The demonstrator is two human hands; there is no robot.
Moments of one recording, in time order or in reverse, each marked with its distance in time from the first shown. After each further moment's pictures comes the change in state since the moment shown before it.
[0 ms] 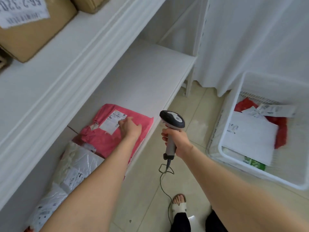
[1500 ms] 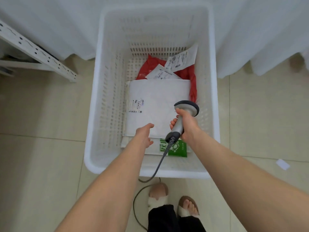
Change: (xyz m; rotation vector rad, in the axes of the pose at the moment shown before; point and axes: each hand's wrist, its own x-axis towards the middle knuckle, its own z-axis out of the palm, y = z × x) left_hand -0.153 0.222 0.635 -0.423 -0.676 -0.530; right_hand 0.227 0.035 -0.594 0.610 0.455 0.184
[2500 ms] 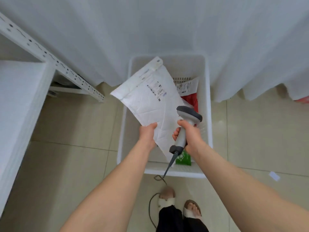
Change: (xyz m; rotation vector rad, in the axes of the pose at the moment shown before) left_hand -0.168 0.062 -0.039 -0.306 -0.121 0.351; right_hand -0.155 -0.031 0.025 0.038 -0.132 -0.173
